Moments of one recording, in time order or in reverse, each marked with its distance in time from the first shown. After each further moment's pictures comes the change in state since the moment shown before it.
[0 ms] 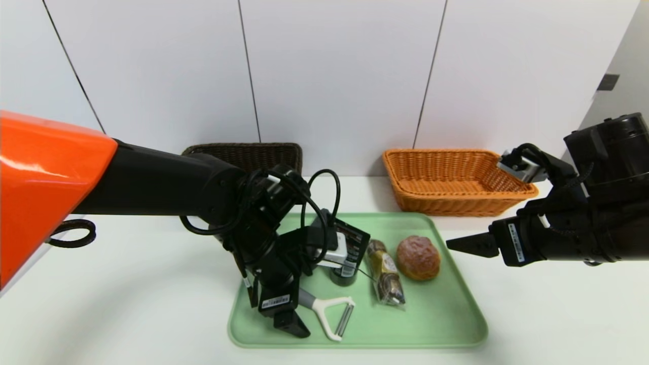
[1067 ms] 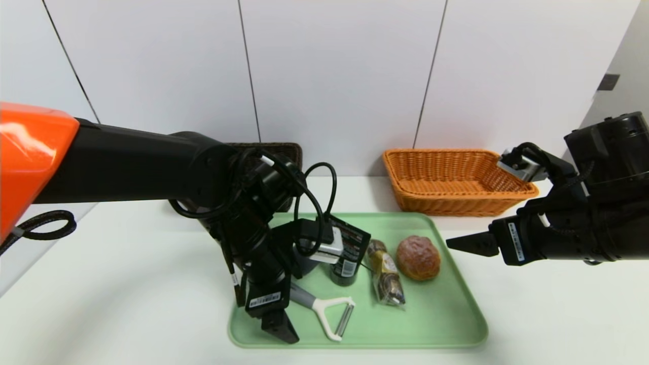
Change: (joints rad) left arm -0.005 -0.035 -0.091 0.186 -0.002 -0.041; right arm 0.001 0.000 -0.004 0.000 -0.001 0.000
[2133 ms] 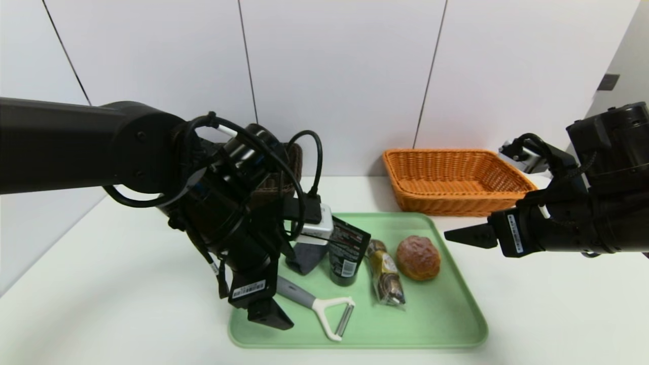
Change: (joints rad) left arm 0.000 -0.126 0.015 -0.015 0.015 -0.024; right arm 0.003 0.003 -0.031 0.003 0.001 -0.003
